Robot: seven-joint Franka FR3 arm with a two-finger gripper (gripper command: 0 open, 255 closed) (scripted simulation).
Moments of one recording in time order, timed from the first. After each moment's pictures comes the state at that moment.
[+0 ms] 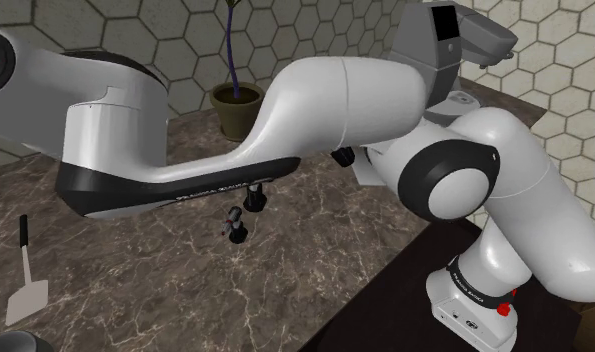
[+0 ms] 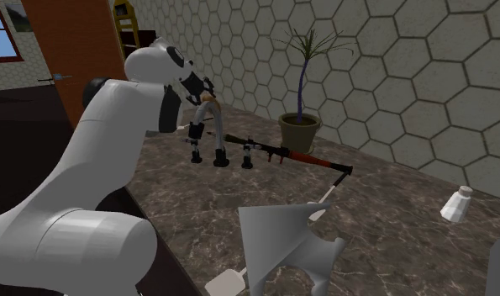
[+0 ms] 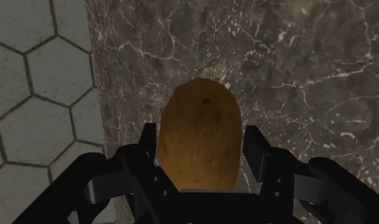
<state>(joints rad) 0.76 0.92 0.35 -0.74 -0.91 1.84 -0.34</state>
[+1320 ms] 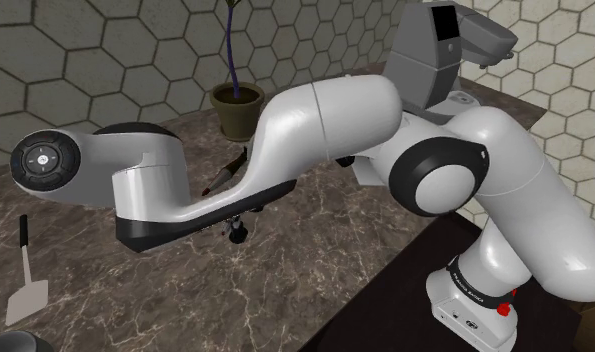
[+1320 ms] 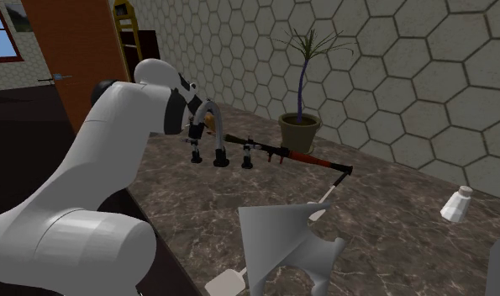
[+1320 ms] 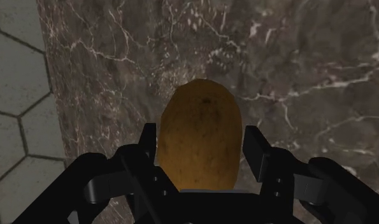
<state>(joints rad) 0.73 0.94 0.32 -0.96 -0.96 2.02 -0.18</state>
